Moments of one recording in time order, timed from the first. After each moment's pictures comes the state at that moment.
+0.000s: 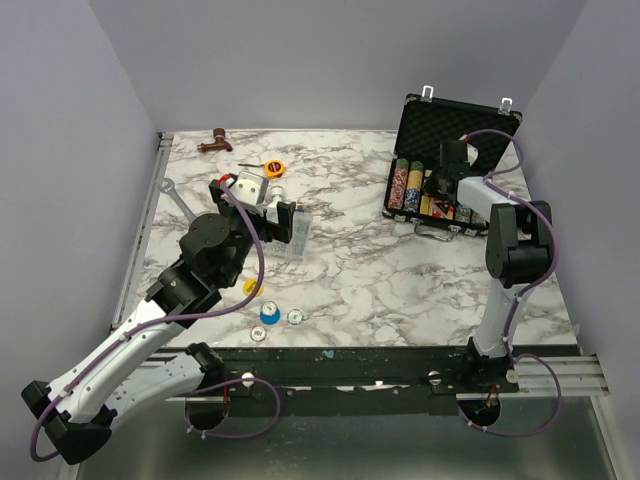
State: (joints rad) left arm -0.76 0.81 0.92 -0.13 -0.37 0.00; right arm 0.08 1.99 1.38 -0.18 0.15 0.57
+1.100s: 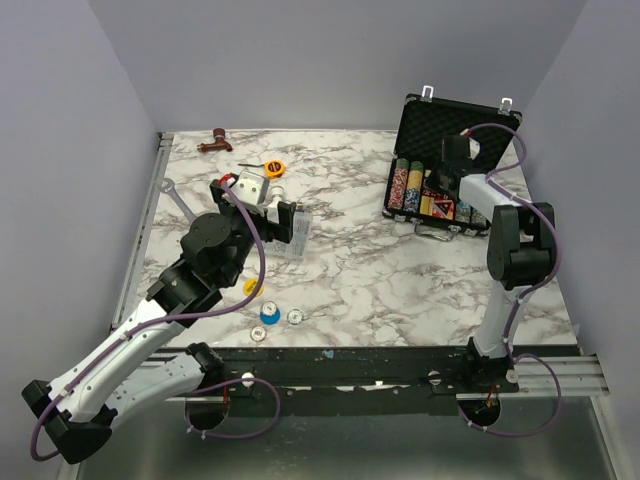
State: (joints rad) left arm -0.76 0.81 0.92 -0.13 -0.37 0.00; right arm 0.08 1.97 1.40 -0.19 0.15 0.55
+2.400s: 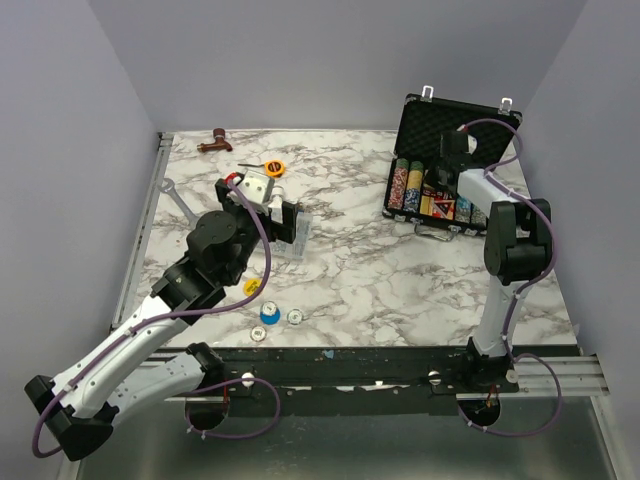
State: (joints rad) left arm -0.76 0.83 0.92 -0.13 -0.36 -0.01; right arm 0.08 2.02 1.48 -0.22 0.13 0.52
